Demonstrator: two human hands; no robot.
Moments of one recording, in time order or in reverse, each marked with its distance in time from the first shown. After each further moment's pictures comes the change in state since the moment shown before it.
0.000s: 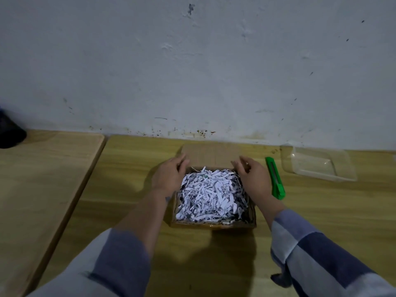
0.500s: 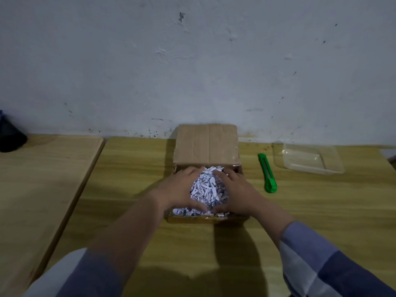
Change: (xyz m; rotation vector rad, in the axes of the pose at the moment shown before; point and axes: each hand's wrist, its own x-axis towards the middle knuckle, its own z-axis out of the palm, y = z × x) left_hand -0.036 0.029 -0.011 0.389 -0.523 0.339; right_hand -0.059 -0.029 -0.026 -0.485 -0.566 -0.343
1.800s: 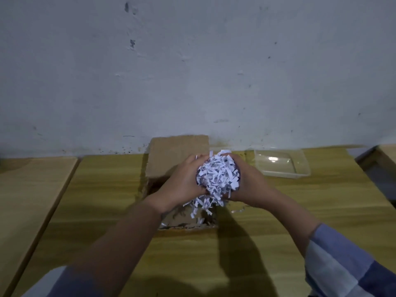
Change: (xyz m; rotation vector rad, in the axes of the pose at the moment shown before) left_hand 0.027 0.107 -0.032 -0.363 0.329 0.146; right_hand -0.055 0.063 -0.076 0.520 0.336 -0.070
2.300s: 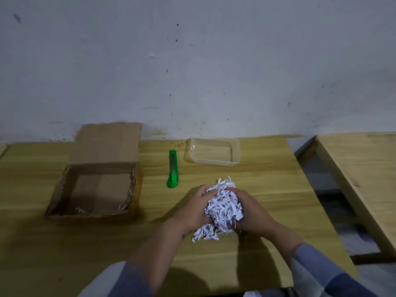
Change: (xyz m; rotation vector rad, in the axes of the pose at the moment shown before) left_hand 0.033 0.099 0.231 -0.024 -0.294 -0.079; right_hand -0.130 0.203 -0.090 -0.131 -0.132 0.167
